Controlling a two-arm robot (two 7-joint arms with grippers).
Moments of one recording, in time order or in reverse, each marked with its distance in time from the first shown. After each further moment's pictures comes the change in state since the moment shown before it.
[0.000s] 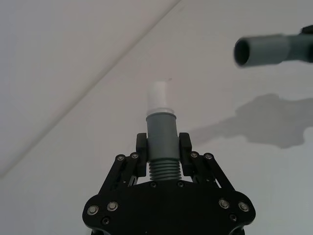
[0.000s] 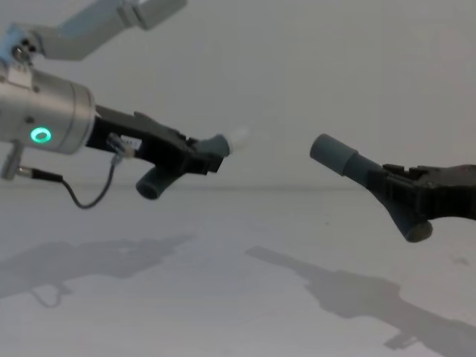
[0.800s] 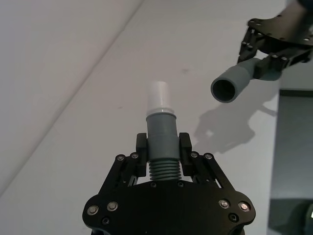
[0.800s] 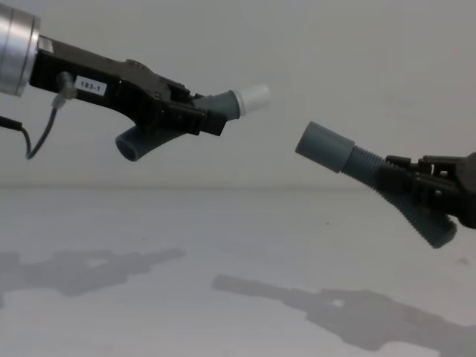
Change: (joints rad) left arm -0.051 0.140 -0.008 -0.082 -0.128 -0.082 -0.298; right arm 0.074 0.134 -0.023 0.118 0.162 -0.197 0.424
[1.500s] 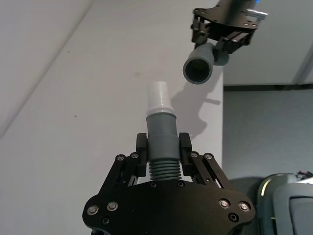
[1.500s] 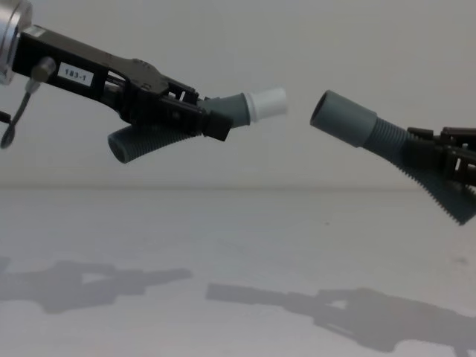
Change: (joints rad) left arm -0.075 0.030 0.049 0.037 -0.082 0.016 -0.206; right arm 0.090 0.044 -0.015 0.088 0.102 -0.070 0.206
